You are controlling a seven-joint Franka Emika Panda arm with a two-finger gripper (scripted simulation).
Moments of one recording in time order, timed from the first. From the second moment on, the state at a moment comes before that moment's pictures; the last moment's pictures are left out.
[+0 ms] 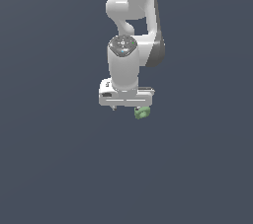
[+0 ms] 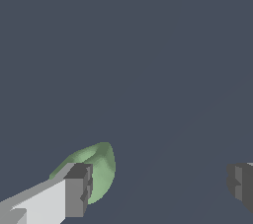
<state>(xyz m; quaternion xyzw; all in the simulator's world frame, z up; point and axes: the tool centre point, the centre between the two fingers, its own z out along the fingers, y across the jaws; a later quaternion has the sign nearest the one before) 0.001 -0.002 0.156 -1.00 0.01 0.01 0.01</state>
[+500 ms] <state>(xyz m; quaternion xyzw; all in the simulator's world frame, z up) -0.001 0.002 0.154 -1.00 0.04 0.01 0.01</state>
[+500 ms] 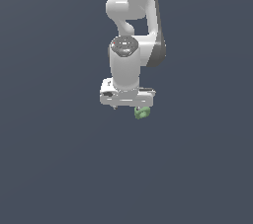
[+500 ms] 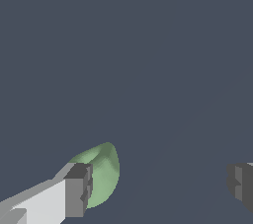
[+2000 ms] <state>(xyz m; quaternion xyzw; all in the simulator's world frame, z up) -0.035 0.048 0.125 -0.94 0.35 0.01 0.00</state>
